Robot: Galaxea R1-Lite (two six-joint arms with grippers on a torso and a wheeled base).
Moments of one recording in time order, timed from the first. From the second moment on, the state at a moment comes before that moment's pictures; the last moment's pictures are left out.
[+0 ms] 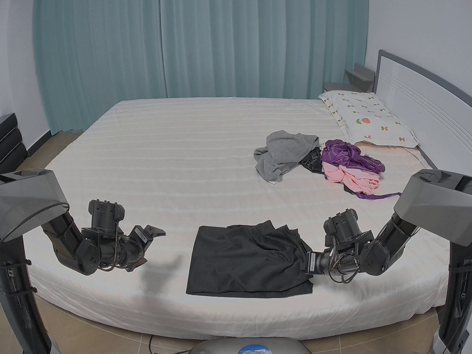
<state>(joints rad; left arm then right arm) -0.13 2.16 -0.66 -0.76 -0.21 -1.00 0.44 2.27 -0.83 -0.52 0.04 0.51</state>
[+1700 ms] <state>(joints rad) -0.15 2.17 -0.66 -0.76 -0.15 -1.00 0.40 2.45 -1.18 -0.54 0.11 0.56</state>
